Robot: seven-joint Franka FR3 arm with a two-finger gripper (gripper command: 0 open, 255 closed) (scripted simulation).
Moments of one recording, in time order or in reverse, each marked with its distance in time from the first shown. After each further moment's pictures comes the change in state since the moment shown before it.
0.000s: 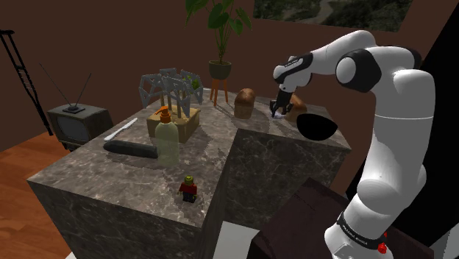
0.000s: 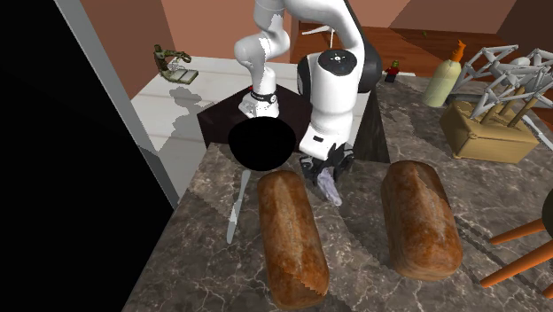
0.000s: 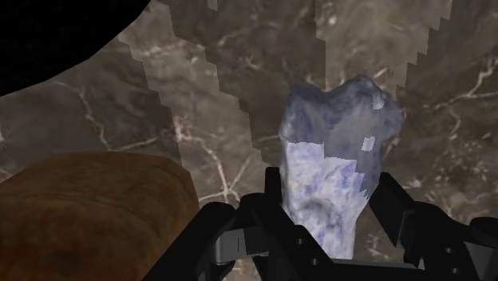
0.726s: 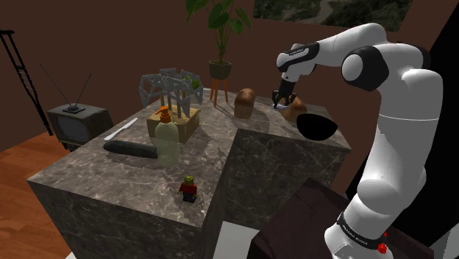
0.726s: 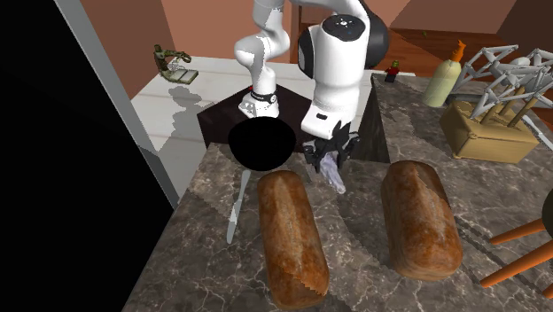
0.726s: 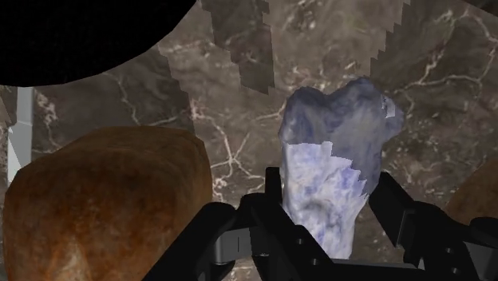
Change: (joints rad) arm 0.004 -0.049 -0.011 0.083 -0.031 -0.126 0.027
